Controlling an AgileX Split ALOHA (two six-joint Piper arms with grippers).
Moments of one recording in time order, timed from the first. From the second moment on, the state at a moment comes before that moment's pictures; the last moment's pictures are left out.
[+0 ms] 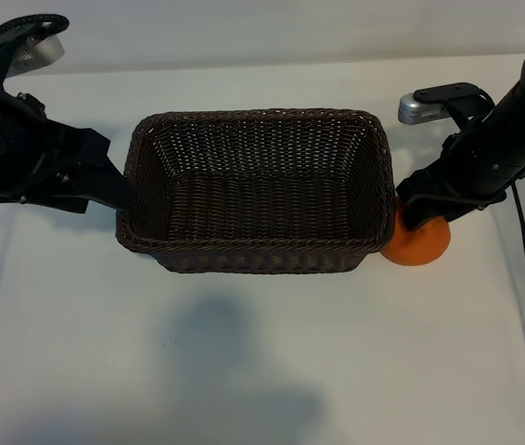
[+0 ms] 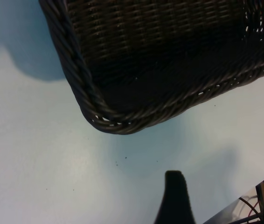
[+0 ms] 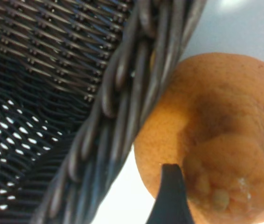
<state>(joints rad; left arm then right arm) -0.11 1.44 -1.12 -0.53 1.08 0.26 0.07 1.91 -1.17 0.43 0.80 -0.43</state>
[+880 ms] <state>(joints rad) -0.11 1.44 -1.12 -0.53 1.06 0.26 0.07 1.94 -1.18 0.44 0.83 -0.41</state>
